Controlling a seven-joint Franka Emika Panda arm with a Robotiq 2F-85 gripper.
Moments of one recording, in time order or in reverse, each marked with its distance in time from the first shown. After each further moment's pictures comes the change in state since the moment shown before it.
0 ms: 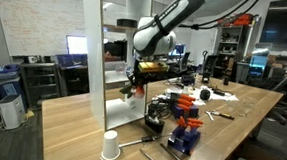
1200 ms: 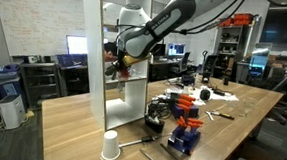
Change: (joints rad) arm 0.057 0.126 0.009 0.224 -0.448 0.171 0.187
